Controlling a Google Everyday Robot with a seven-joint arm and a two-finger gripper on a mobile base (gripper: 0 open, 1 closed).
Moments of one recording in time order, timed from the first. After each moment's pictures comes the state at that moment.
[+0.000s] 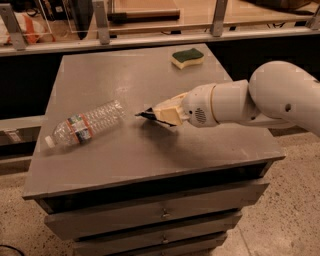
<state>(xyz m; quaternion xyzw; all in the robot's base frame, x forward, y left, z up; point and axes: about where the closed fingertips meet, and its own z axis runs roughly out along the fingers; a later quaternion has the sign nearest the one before) 0.543 -0.022 0.876 -0.40 0.75 0.28 0.44</state>
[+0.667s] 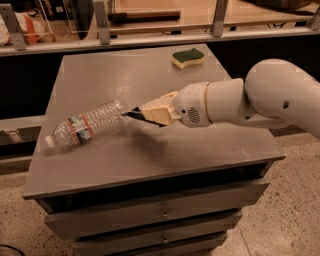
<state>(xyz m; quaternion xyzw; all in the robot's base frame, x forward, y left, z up) 0.524 0.006 0.894 -0.41 0.73 0.33 0.44</state>
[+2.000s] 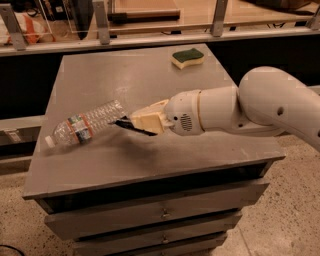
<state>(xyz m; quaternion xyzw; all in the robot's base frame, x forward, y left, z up) 0.496 0.032 0.894 -0.40 0.72 0.38 0.42</state>
